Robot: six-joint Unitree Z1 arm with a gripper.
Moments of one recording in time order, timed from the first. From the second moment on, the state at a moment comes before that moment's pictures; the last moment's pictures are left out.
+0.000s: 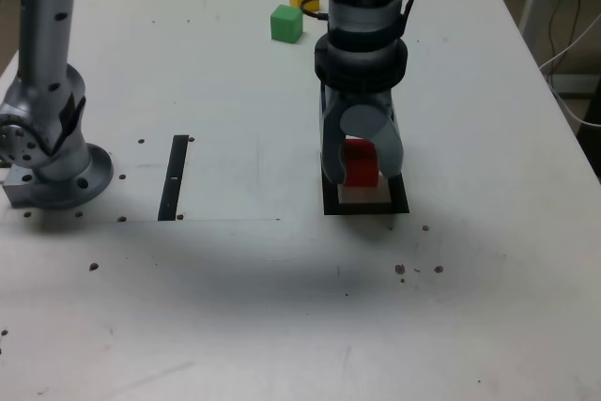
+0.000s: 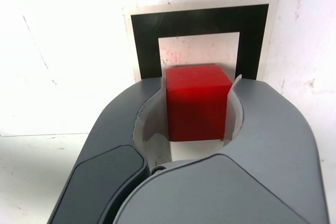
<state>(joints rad) -0.10 1.95 -1.37 0.99 0.03 -0.09</state>
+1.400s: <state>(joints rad) 0.01 1.87 -1.30 1.03 0.06 0.00</state>
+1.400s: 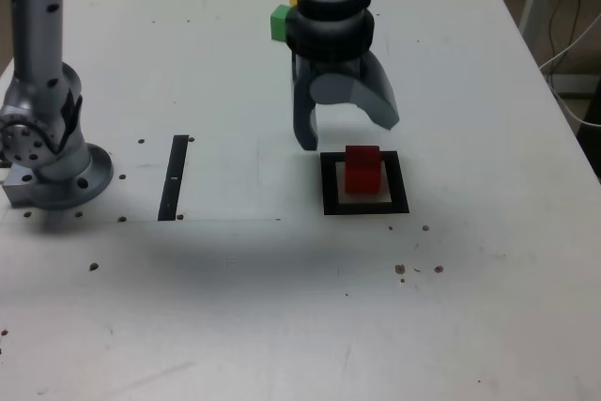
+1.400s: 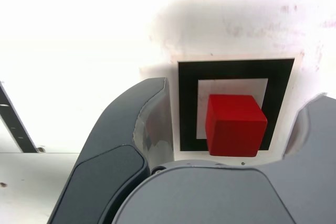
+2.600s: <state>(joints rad) 0.57 1.98 -1.66 1.29 0.08 0.38</state>
